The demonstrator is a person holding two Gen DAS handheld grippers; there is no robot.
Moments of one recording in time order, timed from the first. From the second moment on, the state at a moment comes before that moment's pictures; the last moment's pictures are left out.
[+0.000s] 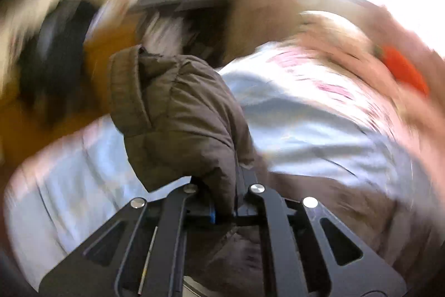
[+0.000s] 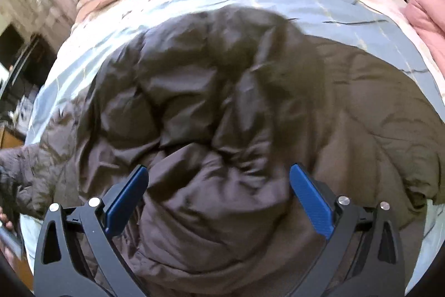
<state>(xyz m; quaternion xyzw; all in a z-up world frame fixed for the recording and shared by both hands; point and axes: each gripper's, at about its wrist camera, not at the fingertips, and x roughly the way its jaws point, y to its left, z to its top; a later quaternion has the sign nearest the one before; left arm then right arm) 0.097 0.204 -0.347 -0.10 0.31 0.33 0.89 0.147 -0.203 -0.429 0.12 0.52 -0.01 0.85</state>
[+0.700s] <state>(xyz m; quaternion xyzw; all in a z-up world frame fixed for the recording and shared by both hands) 0.121 -0.222 -0.428 0.15 0.39 -0.10 0.90 0.044 -0.386 -0.453 0.25 0.50 -0.22 0.80</state>
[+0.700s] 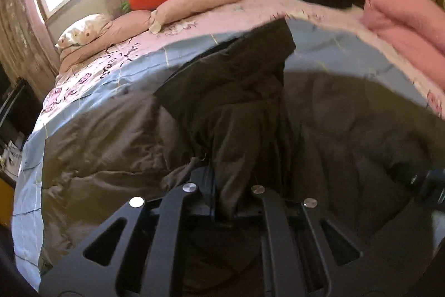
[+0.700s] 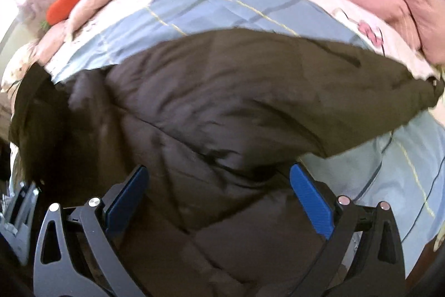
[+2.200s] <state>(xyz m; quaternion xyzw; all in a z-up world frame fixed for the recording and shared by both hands) 0.170 0.064 -0.491 -0.03 0.37 0.02 0.93 0.116 -0.175 -0.385 0.20 0.38 -0.03 0.90</state>
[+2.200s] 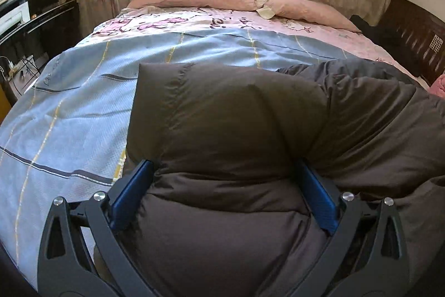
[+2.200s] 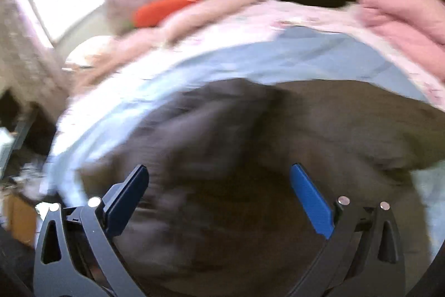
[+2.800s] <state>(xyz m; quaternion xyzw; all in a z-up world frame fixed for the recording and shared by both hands) 0.178 0.074 -0.508 -0.06 0.36 0.01 0.93 0.189 -0.085 -0.462 -0.06 0.43 -0.06 0.90</state>
